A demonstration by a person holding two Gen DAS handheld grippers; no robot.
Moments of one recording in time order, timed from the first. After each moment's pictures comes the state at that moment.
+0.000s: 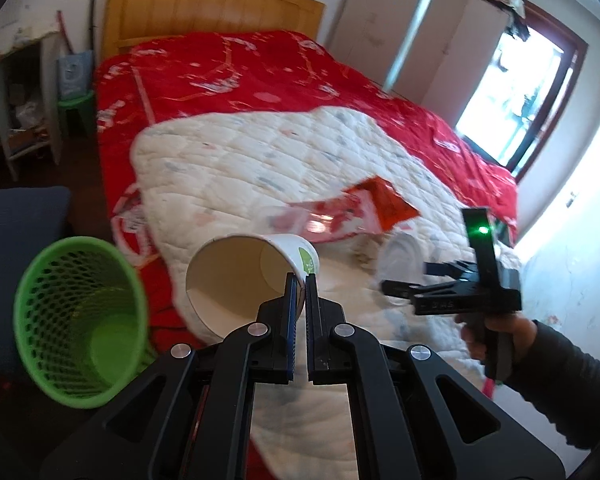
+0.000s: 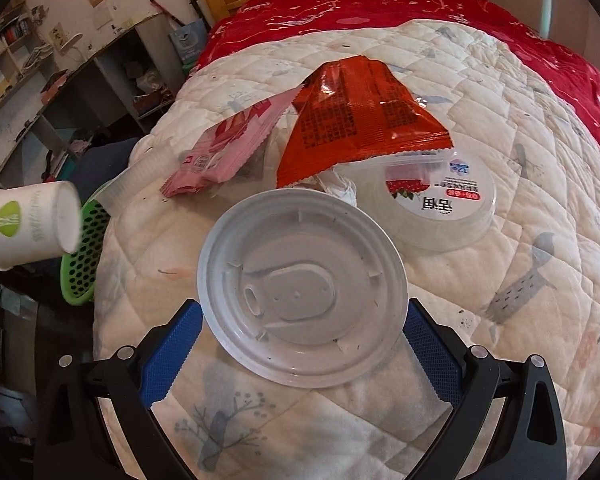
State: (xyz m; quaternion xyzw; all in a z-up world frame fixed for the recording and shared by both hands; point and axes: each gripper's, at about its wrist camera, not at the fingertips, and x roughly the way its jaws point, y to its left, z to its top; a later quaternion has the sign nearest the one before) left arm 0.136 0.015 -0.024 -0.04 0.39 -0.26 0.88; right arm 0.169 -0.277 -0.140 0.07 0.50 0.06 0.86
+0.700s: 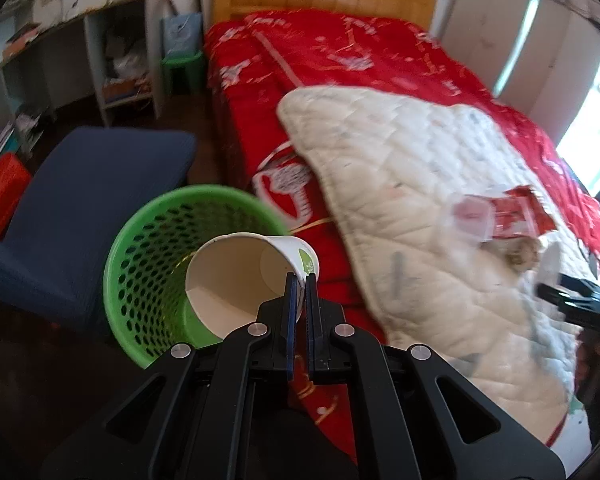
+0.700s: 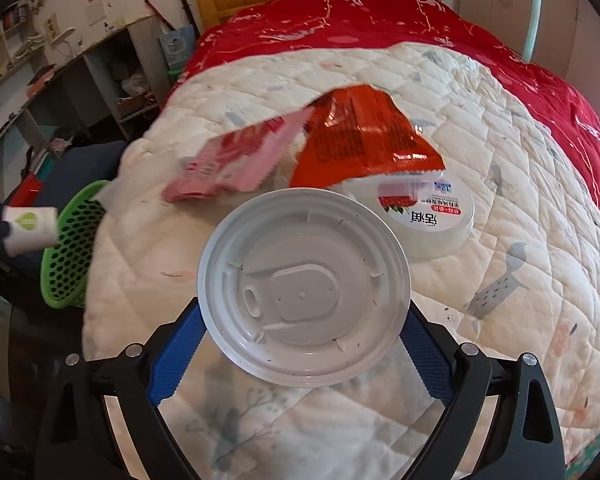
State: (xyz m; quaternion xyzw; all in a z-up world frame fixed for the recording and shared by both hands) left arm 0.181 0.124 -0.082 -0.05 0.45 -0.08 0.89; right arm 0.157 -0.259 -0.125 0.03 0.48 0.03 0.88
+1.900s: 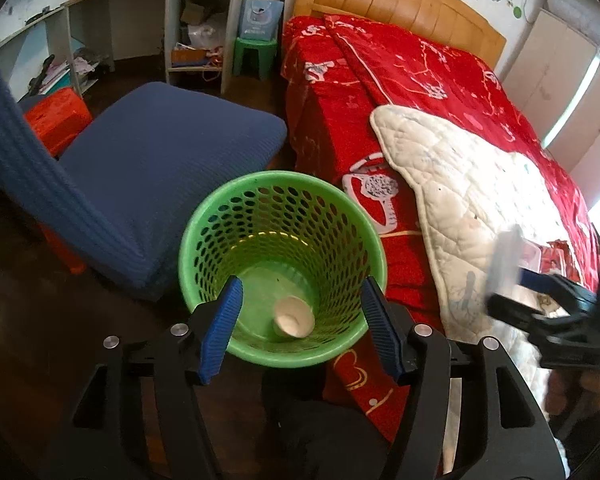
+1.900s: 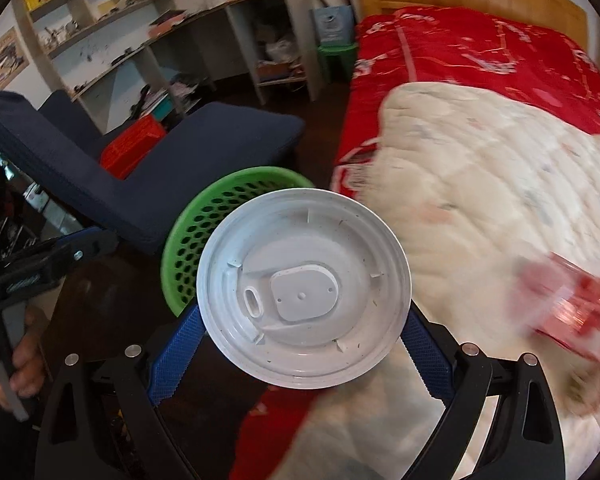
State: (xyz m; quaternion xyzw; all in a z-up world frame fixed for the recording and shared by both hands) left arm 0.159 0.219 -0.080 -0.13 0.45 0.01 0.88; right arm 0.224 -0.009 -0.107 -0.02 0.48 0.26 0.84
